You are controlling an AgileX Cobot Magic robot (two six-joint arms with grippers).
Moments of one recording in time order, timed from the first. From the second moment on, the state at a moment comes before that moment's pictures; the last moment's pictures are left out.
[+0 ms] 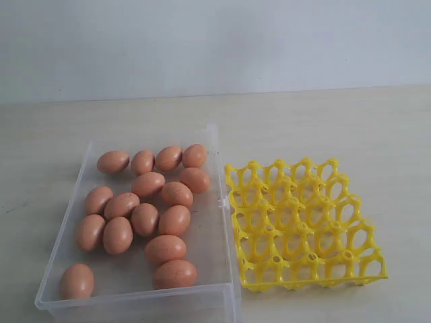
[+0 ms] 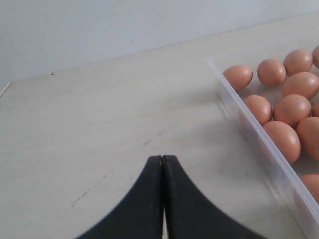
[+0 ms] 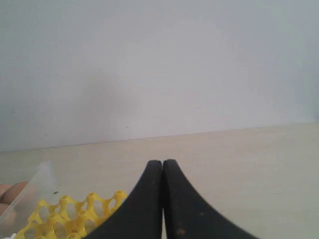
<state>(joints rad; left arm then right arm) -0.01 0.01 0.00 -0.05 0.37 0.21 0.07 0.01 -0.01 0.08 0.09 0.00</state>
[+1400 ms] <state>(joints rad) -0.01 0.01 0.00 -0.05 0.37 0.21 0.74 1.67 -1.25 0.04 0.67 0.08</state>
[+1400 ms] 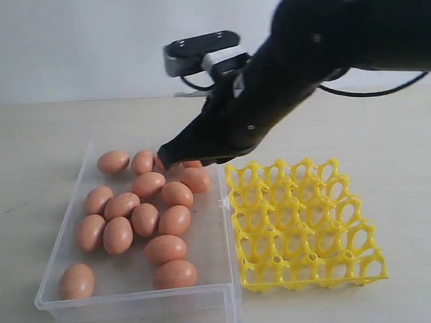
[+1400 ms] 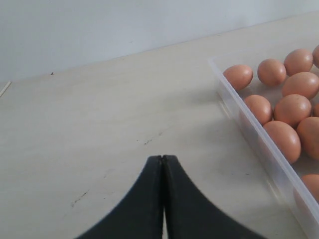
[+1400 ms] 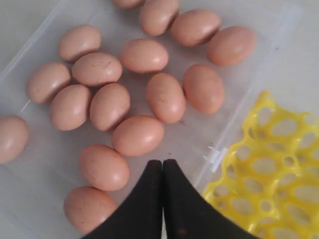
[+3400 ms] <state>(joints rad) -0.01 0.01 0.00 -0.05 0.37 0.21 0.75 2.18 -1.76 0.00 0.73 -0.10</state>
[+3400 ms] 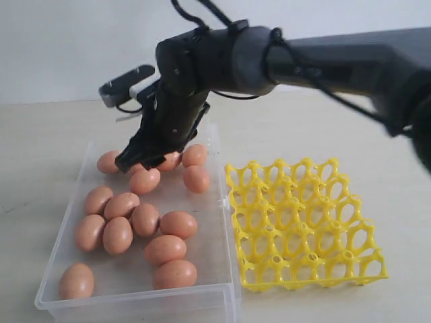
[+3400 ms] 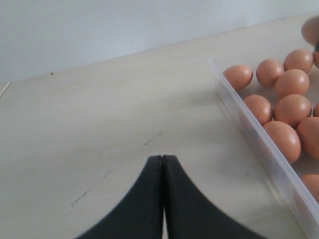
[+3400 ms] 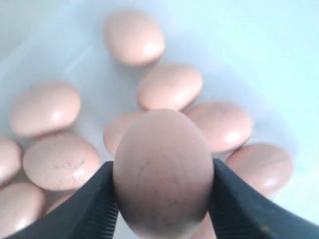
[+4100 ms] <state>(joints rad) -0.01 0.01 0.00 -0.05 0.37 0.21 0.56 1.68 -0.70 -0.01 -0.57 -0.02</state>
